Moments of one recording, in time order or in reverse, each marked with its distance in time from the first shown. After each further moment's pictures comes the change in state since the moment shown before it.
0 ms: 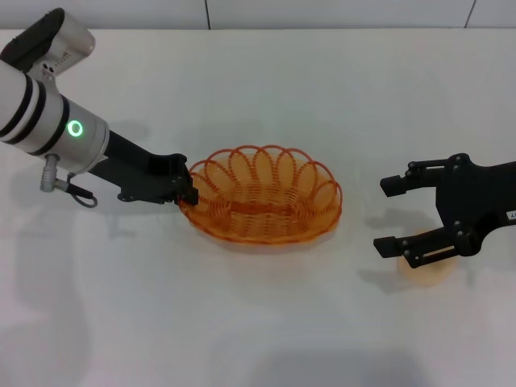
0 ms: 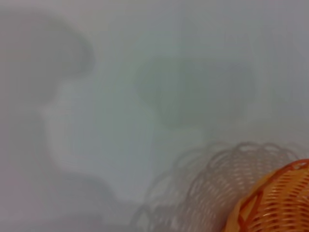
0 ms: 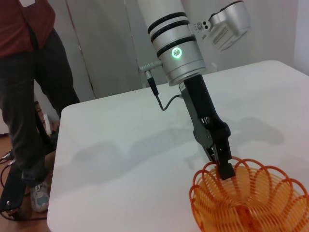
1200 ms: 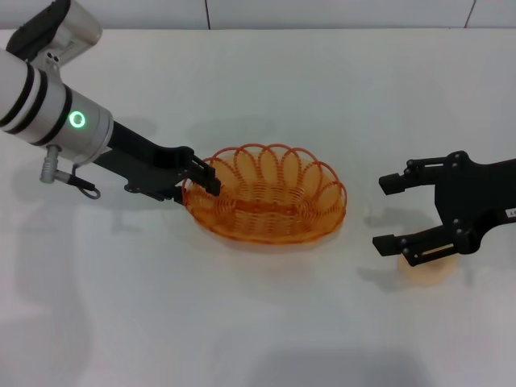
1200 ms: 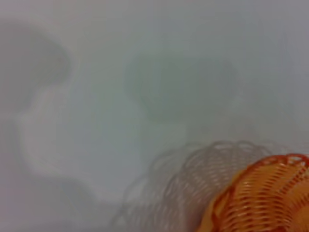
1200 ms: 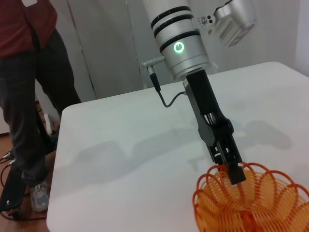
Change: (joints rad) left arm -0.015 0.010 0.005 0.004 -0.039 0.030 0.047; right arm 0.006 0.000 0.001 -0.002 0.000 -0.002 0.000
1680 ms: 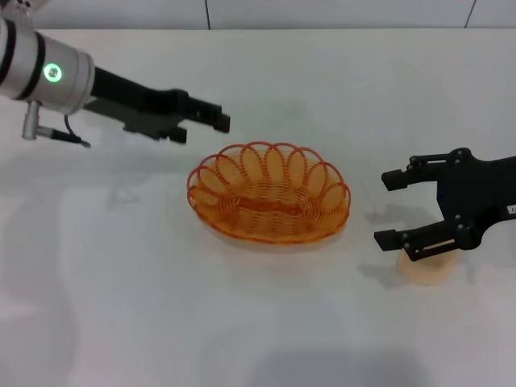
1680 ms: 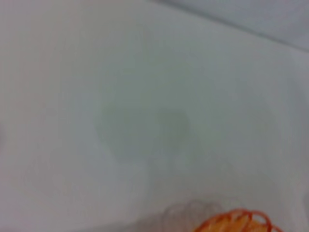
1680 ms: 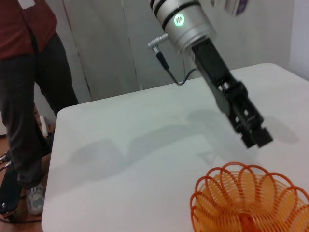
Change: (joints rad) left arm 0.019 0.045 -0.005 0.074 -0.176 -0.007 0.168; right arm 0.000 0.000 0.009 0.007 0.000 0.008 0.000
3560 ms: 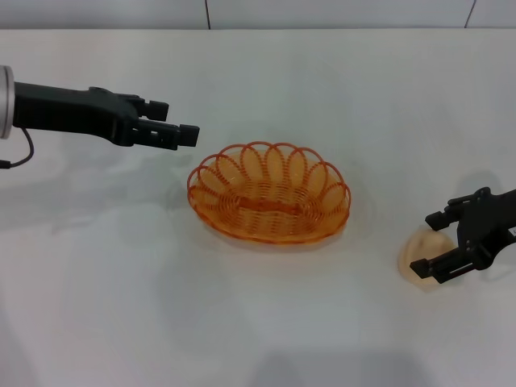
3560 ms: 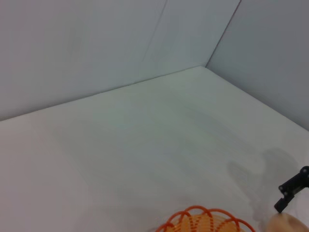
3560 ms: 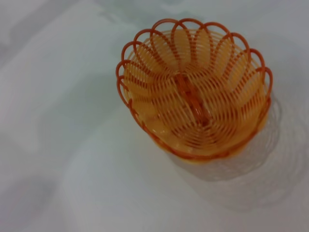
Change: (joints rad) left arm 0.239 0.006 -0.032 0.217 -0.289 0.186 0.656; right arm 0.081 0.006 -0.050 0.074 -0.377 0.064 0.218
